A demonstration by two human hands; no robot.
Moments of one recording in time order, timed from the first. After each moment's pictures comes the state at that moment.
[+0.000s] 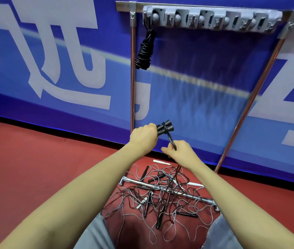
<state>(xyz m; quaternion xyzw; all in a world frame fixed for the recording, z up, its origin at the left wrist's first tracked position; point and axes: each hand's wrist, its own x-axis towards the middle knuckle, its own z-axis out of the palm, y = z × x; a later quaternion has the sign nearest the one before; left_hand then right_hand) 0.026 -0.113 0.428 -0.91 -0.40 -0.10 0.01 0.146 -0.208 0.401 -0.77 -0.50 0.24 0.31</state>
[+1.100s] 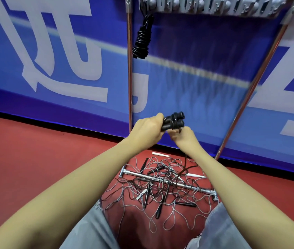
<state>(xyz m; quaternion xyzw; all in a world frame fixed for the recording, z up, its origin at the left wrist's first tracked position) 0.021 -0.137 0.446 -0.93 -0.31 -0.18 -0.01 0.150 -0.200 0.414 -0.79 -0.42 0.24 0.37</state>
